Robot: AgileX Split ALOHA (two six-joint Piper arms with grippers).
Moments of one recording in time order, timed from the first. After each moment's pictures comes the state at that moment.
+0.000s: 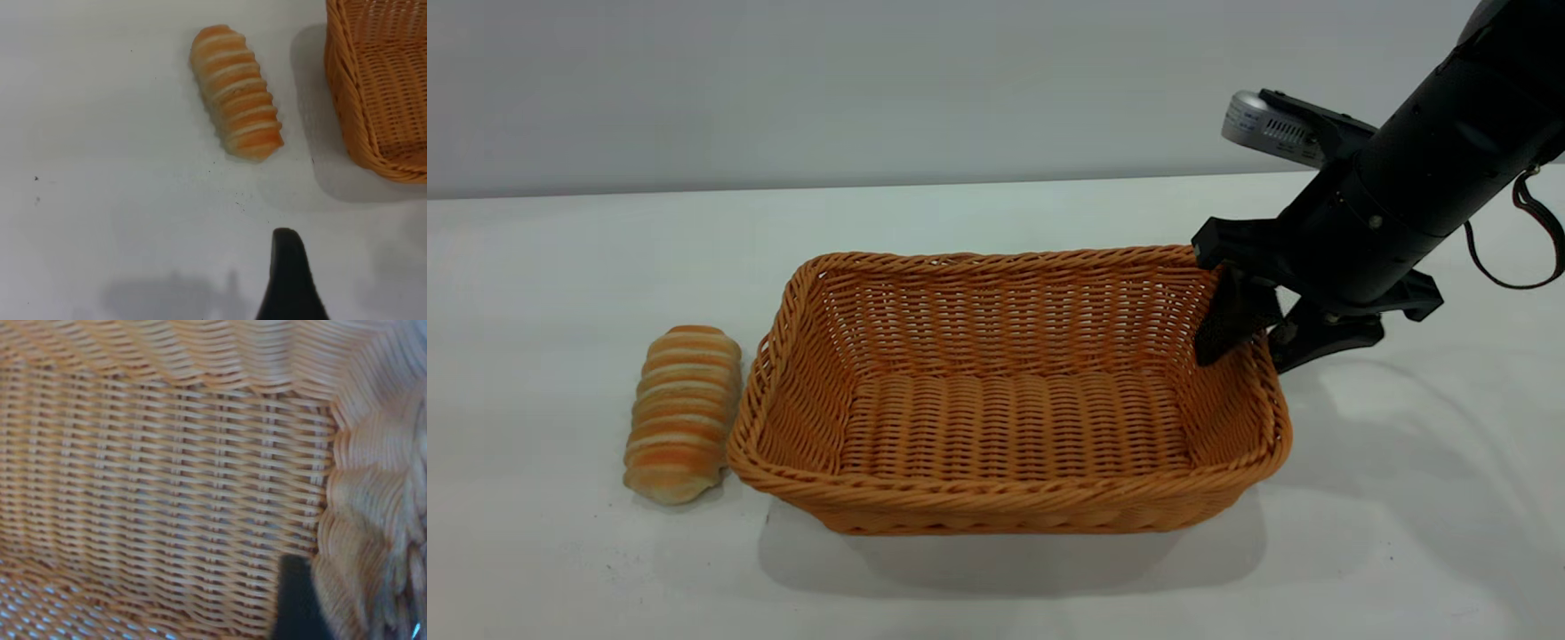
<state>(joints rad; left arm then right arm) -0.14 0.77 -0.50 -0.10 0.56 0.00 0.25 2.07 -1.08 0.90 0.40 -0.60</state>
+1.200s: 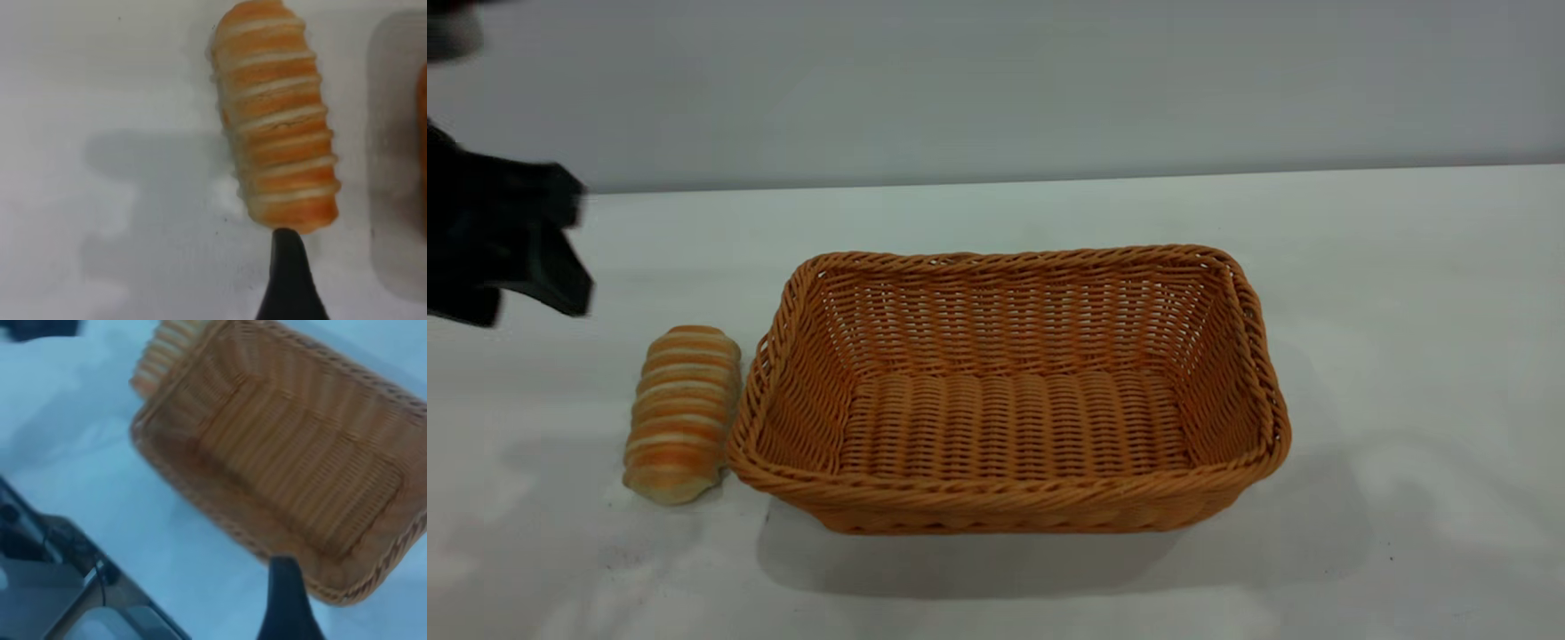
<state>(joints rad) -0.14 1.62 -0.73 -0.14 0.18 -0.07 0.25 1.29 -1.08 0.63 0.90 -0.62</state>
